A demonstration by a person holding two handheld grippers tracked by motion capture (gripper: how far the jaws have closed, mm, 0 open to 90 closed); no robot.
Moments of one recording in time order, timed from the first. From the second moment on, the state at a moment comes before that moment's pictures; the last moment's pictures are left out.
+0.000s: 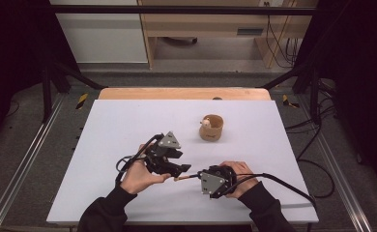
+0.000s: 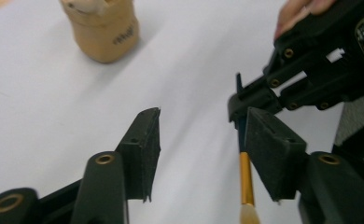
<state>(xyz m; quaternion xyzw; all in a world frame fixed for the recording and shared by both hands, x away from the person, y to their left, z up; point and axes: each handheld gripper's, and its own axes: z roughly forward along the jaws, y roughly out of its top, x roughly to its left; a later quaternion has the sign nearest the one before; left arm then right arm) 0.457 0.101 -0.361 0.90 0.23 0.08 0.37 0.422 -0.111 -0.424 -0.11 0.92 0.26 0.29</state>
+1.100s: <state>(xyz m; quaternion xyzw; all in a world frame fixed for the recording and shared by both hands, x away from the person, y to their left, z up) 0.437 0.207 -0.406 0.77 0.37 0.20 0.49 0.428 -0.129 -0.414 0.02 0.91 0.33 0.24</state>
